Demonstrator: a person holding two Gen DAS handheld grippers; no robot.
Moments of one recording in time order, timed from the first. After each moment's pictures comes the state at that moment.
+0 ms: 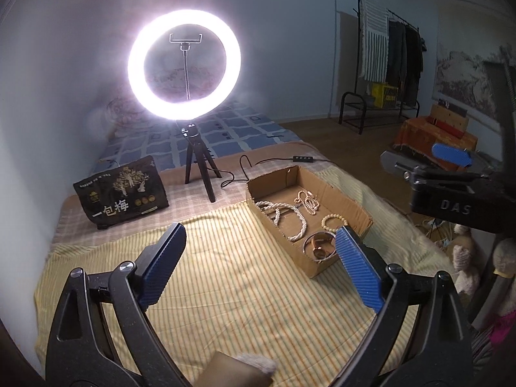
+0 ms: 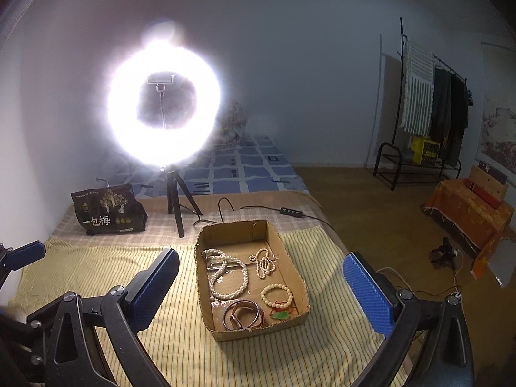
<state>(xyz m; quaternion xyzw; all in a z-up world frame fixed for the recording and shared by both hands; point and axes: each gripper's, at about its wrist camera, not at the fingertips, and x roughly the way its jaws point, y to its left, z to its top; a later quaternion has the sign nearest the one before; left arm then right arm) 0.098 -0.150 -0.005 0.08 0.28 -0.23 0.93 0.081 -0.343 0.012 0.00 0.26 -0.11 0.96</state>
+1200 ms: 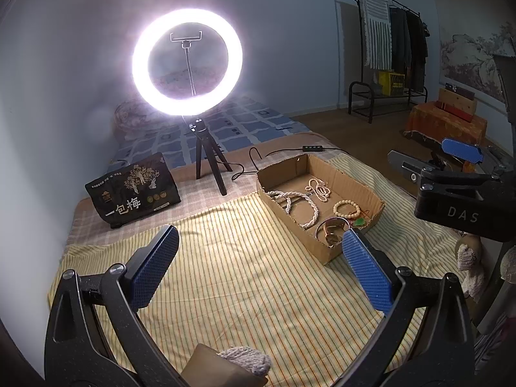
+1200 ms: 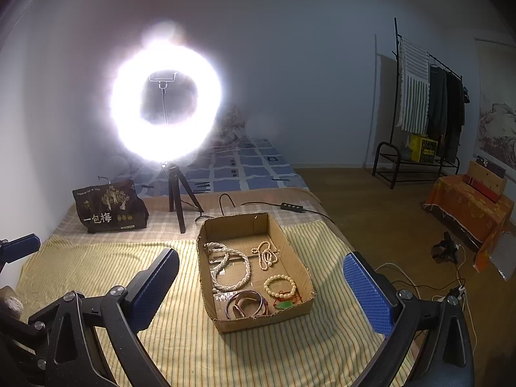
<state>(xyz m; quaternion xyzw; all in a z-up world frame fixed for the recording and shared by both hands) 0.088 -0.152 -0.020 0.11 0.27 -0.21 0.93 0.065 -0.339 -0.007 0.01 0.25 -0.11 0.96</state>
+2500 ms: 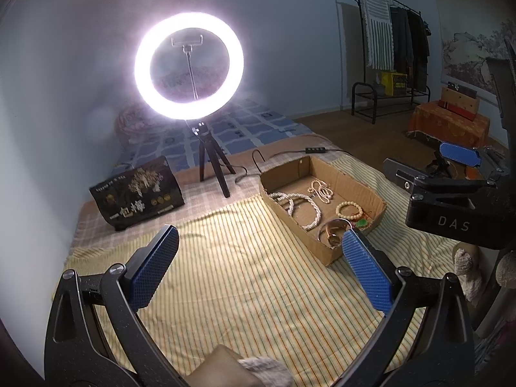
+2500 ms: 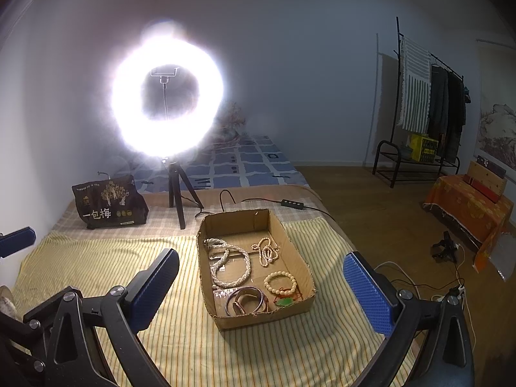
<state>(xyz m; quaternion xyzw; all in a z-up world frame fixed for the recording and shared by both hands) 0.084 -0.151 -0.020 0.12 0.26 -0.20 0.94 0.064 -0.338 -0.013 0.01 0.26 -0.11 0.96</state>
